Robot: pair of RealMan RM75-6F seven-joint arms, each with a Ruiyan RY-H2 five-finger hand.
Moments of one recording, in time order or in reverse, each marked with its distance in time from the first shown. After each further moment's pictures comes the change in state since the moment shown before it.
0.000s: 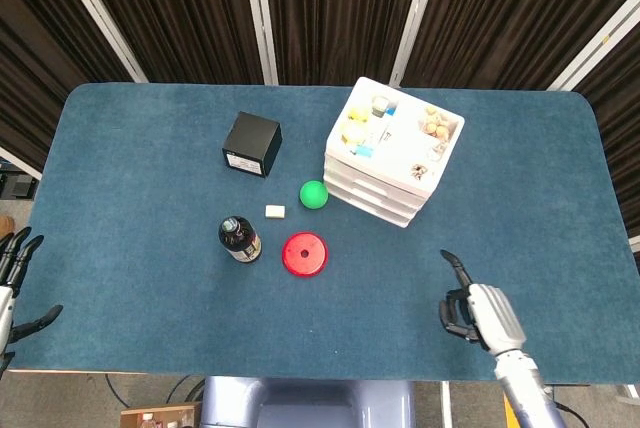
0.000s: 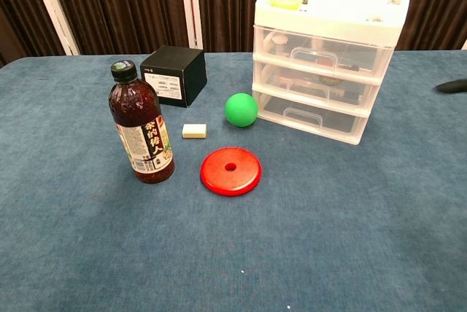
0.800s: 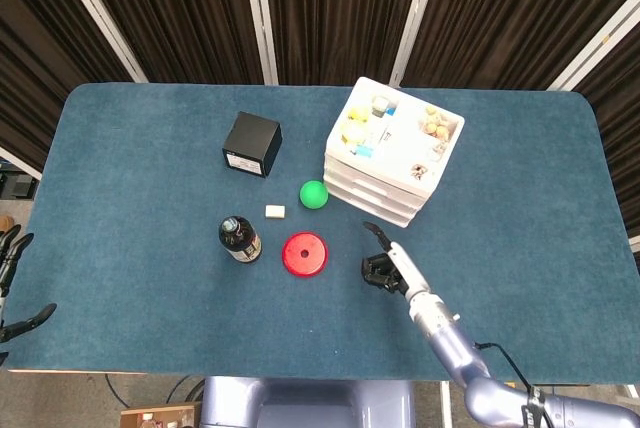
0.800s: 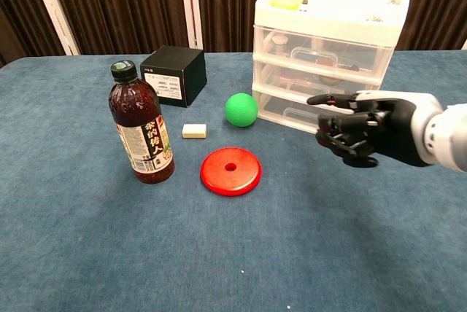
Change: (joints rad) left arm -0.001 0.013 -0.006 0.012 -0.009 0.000 -0.060; right arm 0.349 -0.242 0.325 0.103 0.713 -0.354 0.159
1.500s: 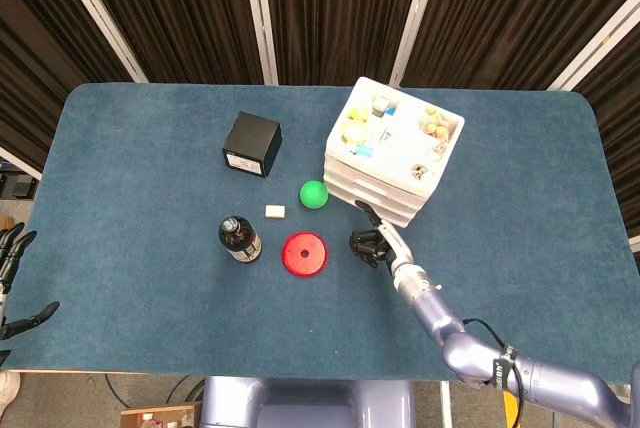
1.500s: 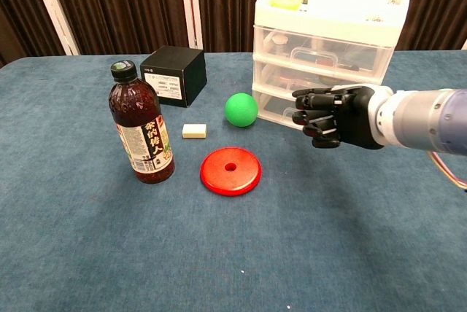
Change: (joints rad) left arm -0.012 0.007 -0.001 0.001 -0.002 -0.017 -0.041; right arm 0.116 -0.100 0.090 0.233 0.127 -0.126 0.172
